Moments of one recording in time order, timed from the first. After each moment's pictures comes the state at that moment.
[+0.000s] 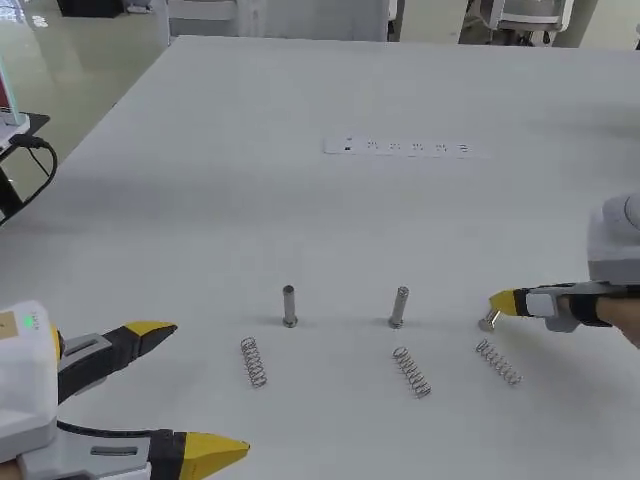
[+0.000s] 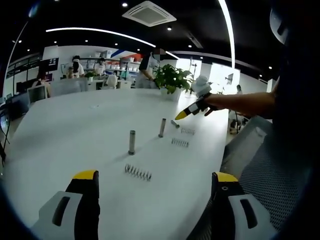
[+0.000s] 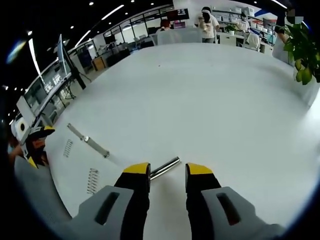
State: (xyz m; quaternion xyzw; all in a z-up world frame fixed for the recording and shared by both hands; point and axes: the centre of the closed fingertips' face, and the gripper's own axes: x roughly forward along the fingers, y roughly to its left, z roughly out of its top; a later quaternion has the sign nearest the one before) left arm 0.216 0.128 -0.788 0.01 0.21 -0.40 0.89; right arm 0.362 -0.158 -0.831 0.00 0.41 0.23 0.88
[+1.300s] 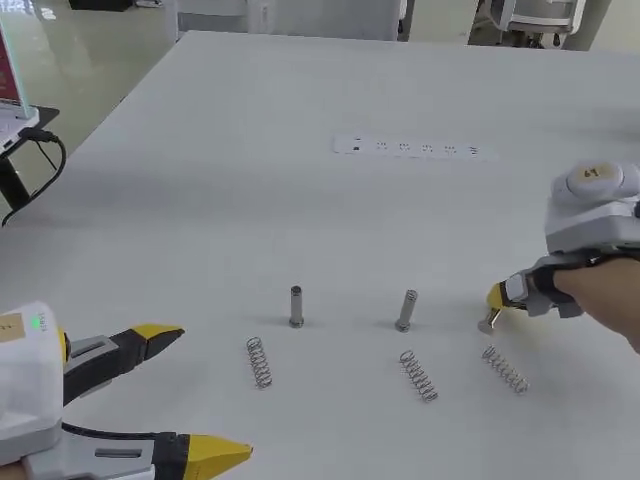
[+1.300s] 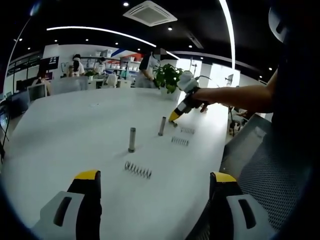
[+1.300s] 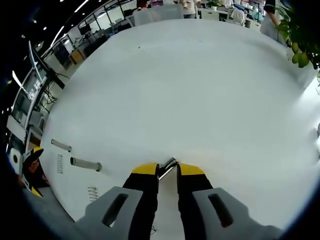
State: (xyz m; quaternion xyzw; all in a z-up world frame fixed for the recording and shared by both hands) left arm 0.214 0.128 -0.792 0.01 0.22 -0.40 0.89; right arm 0.382 -0.150 -0.853 0.01 0.51 0.16 0.85
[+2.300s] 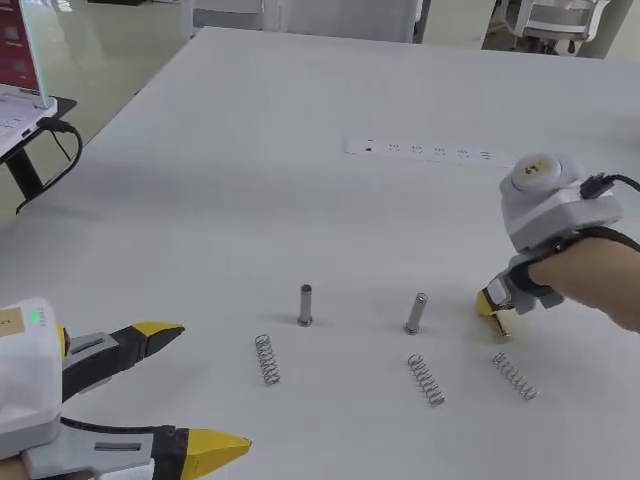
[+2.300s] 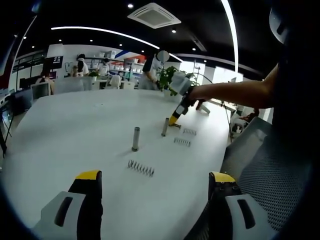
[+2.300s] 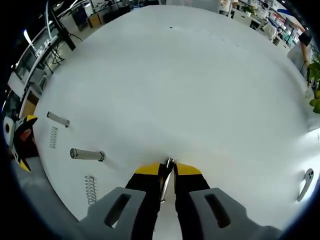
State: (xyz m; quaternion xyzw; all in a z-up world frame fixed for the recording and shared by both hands) left arm 0.213 0.138 -0.792 -0.01 0.21 -0.39 0.90; right arm 0.383 -0.123 -0.860 -0.13 0.55 0.22 0.79
